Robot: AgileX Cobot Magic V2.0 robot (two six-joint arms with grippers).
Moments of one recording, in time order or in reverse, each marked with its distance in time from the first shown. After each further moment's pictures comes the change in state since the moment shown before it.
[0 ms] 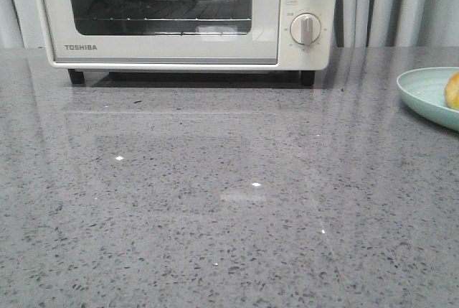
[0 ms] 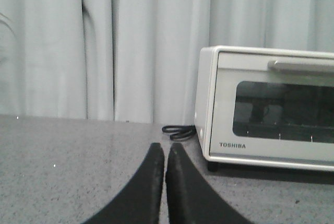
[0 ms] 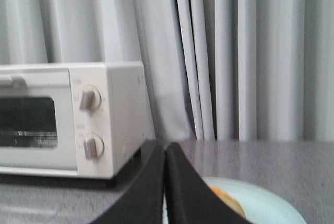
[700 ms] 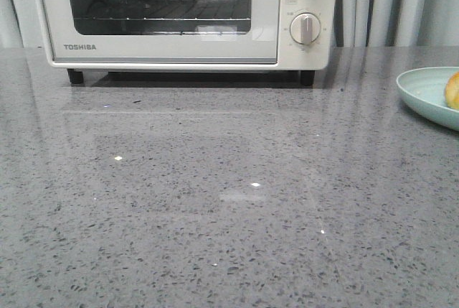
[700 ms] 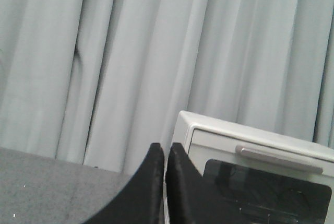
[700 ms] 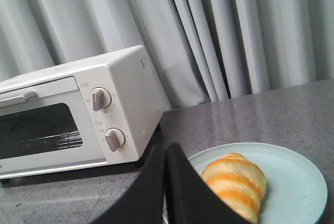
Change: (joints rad) left arm -0.011 0.003 -0.229 -0.107 0.109 -0.067; right arm 0.017 0.031 -0.294 0.002 0.485 0.222
